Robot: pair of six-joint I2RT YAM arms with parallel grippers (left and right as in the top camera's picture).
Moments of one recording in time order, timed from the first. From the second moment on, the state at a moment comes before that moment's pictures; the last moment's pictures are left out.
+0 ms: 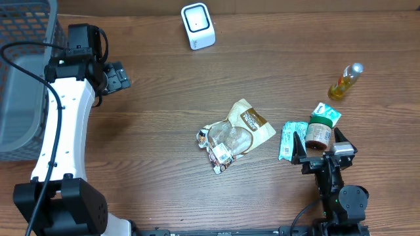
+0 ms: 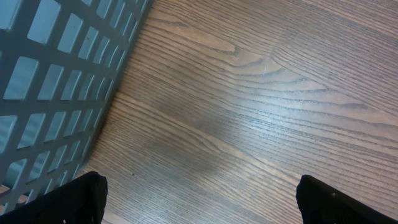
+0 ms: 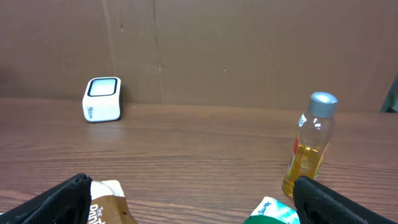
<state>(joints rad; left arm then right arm) 0.07 1.69 1.56 -1.04 -0.21 -0.33 0.05 0.01 0.02 -0.03 -0.04 -0.01</state>
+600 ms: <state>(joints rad) 0.07 1.69 1.56 -1.04 -0.21 -0.33 0.05 0.01 0.02 -0.03 -0.04 -0.01</state>
